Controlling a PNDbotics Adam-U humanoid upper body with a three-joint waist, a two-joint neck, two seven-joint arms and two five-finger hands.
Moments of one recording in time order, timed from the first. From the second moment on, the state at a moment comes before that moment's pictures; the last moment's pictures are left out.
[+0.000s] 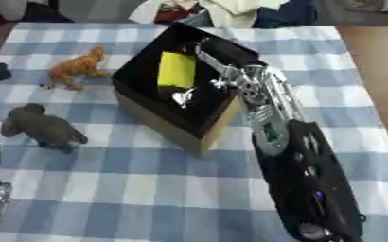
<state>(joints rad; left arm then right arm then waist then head) -0.19 0.25 -0.01 -1.98 -0.23 -0.41 0.44 -0.97 0.03 0.12 -1.31 1.04 -0.09 0.56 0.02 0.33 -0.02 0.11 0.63</state>
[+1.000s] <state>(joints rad) -0.19 0.25 -0.01 -1.98 -0.23 -0.41 0.43 -1.00 0.04 0.12 -1.32 1.23 -0.19 0.50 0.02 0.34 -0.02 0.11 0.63</state>
